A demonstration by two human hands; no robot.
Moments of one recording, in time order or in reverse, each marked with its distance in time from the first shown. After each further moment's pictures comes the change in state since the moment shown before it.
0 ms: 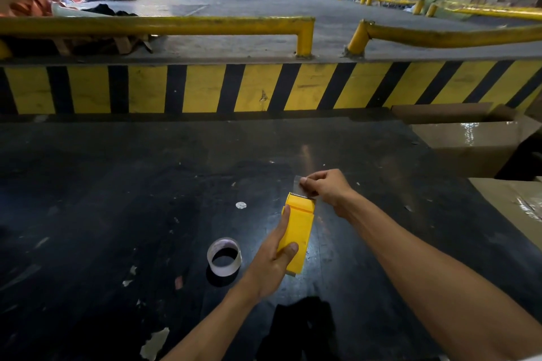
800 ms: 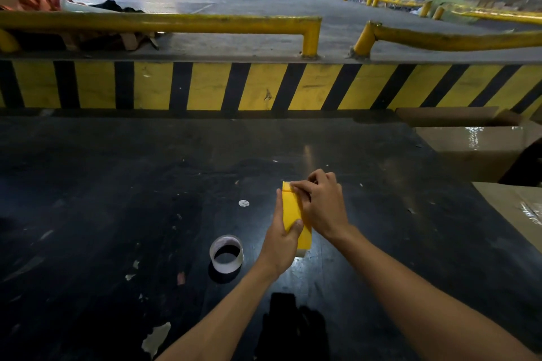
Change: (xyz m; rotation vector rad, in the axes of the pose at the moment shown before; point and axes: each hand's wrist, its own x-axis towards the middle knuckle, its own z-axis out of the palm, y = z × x) left_hand 0.029 0.021 0.010 -0.123 0.253 -0.085; right_hand -0.024 0.028 0.035 -0.712 0.328 -0.593
